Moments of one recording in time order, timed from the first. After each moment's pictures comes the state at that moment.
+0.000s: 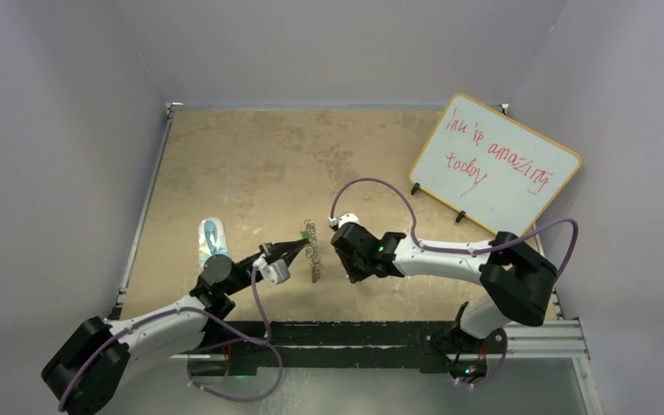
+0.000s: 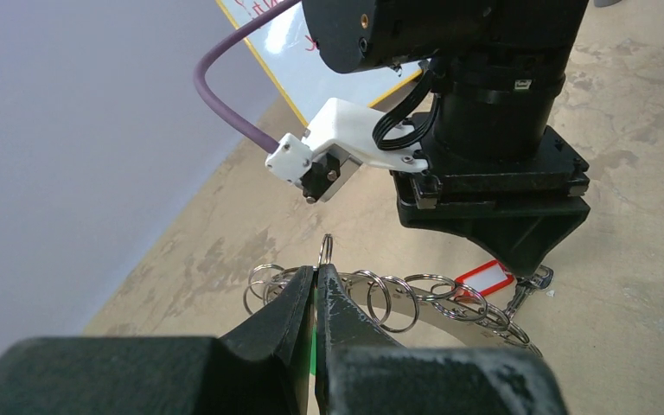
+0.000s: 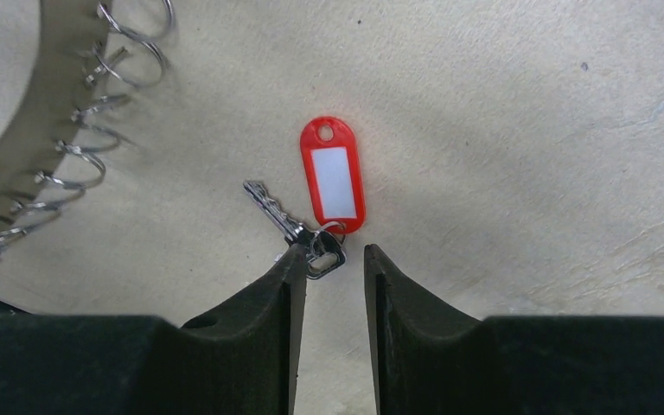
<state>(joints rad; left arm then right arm) -0.70 0.82 0.01 0.95 0.40 0.45 1.04 1.52 0.83 -0.42 0.19 0.49</state>
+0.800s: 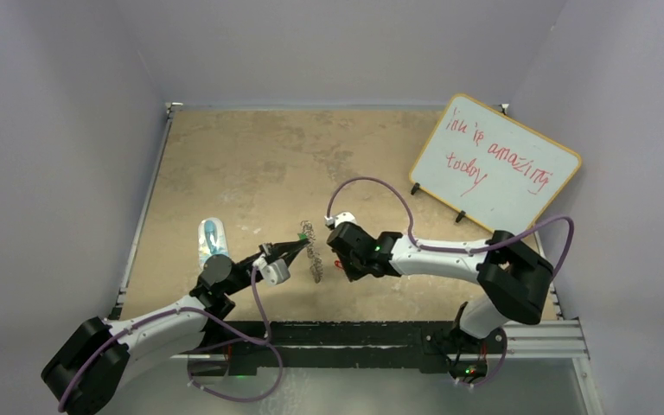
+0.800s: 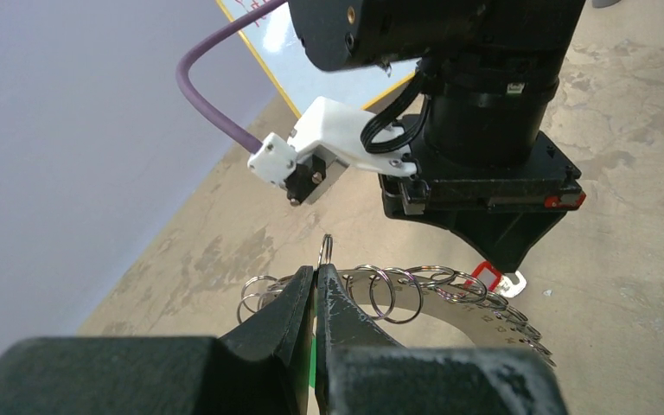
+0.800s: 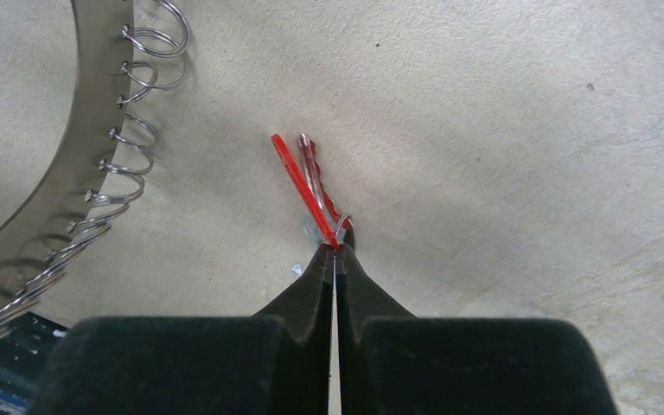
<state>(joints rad) -0.70 0.81 0.01 0.95 0.40 0.44 1.06 1.55 0.86 -0.42 0.21 0.50</state>
